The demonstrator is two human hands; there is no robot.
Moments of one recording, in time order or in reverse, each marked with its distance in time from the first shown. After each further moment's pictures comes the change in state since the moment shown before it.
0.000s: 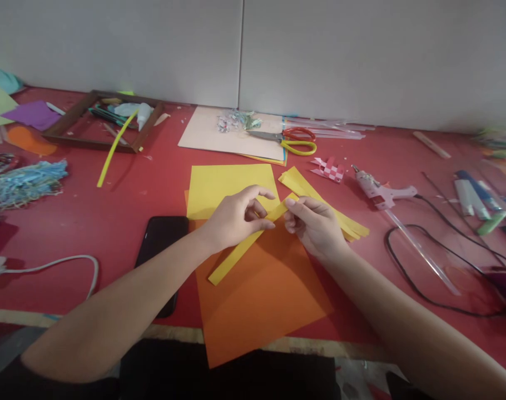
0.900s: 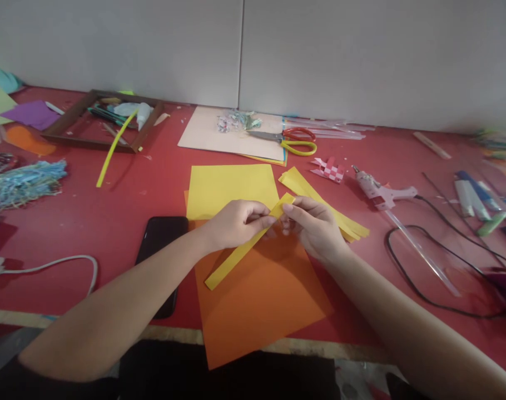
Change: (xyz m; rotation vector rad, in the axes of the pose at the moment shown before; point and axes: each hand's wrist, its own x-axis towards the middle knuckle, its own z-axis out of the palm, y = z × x) left_hand -0.001 0.009 -0.002 -0.090 -0.218 -0.075; right_hand -0.003 -0.001 0.001 -0.010 -0.110 -0.038
